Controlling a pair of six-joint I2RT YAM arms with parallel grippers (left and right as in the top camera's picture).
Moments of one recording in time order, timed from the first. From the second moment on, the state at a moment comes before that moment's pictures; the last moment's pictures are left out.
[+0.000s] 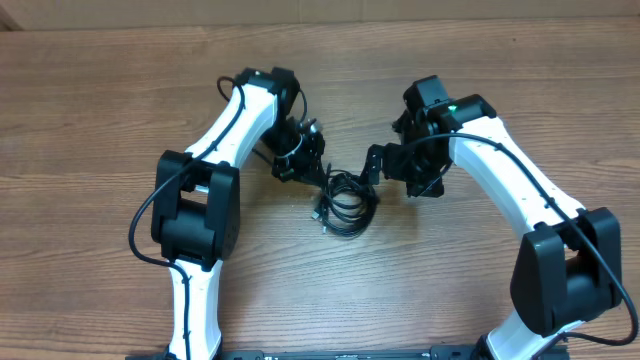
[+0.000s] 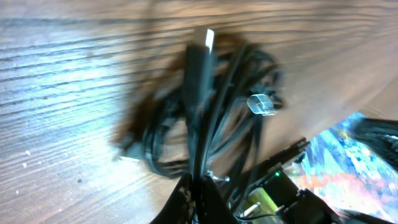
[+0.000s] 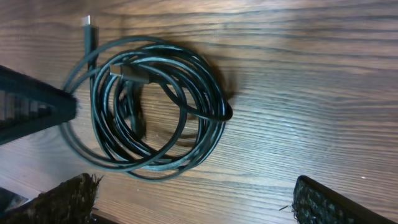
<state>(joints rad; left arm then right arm) -0.30 2.24 1.81 -1.35 0.67 -0.27 0.32 1.82 1.41 -1.08 -0.38 0.38</state>
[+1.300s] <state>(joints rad) -0.14 2.24 1.97 -1.41 0.32 -0.40 0.56 1.82 1.41 -0.77 -0.37 0.23</state>
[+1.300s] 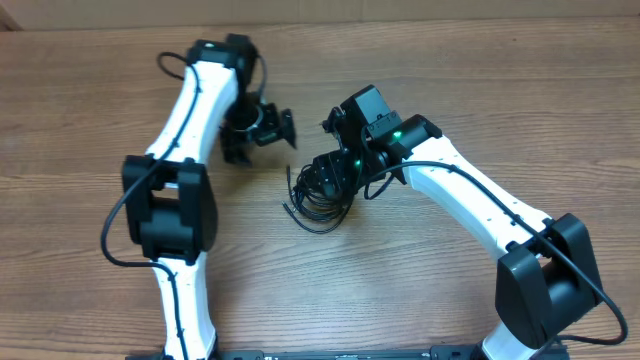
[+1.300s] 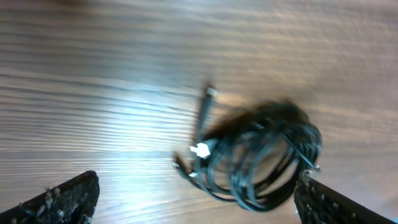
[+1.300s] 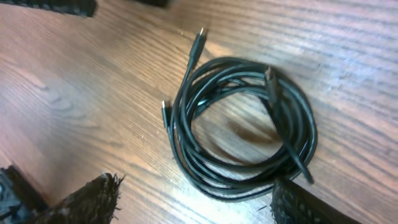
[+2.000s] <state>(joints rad) -0.07 2.24 1.87 -1.40 0.29 -0.42 0.67 1.95 1.41 -0.73 -0.30 0.12</state>
